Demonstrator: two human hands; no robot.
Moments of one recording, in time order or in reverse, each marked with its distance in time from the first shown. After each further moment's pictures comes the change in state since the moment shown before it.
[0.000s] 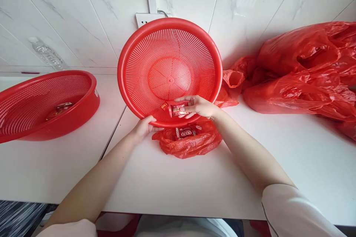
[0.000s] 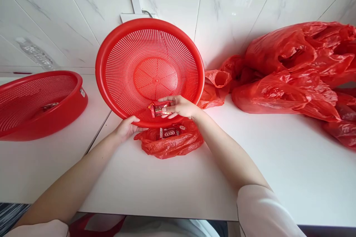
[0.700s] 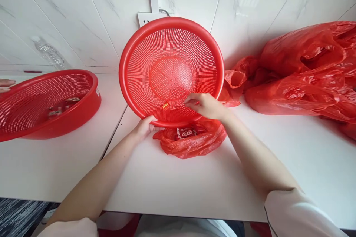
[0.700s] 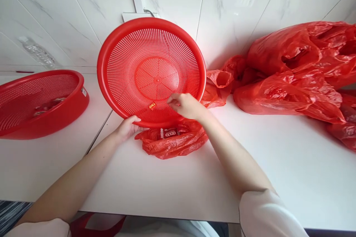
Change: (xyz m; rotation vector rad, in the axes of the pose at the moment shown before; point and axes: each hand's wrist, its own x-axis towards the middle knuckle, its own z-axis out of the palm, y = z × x) left_hand -0.002 0.001 0.000 -0.007 -0.020 -0.013; right_hand -0.021 -0.015 -0.001 -0.894 0.230 -0.358
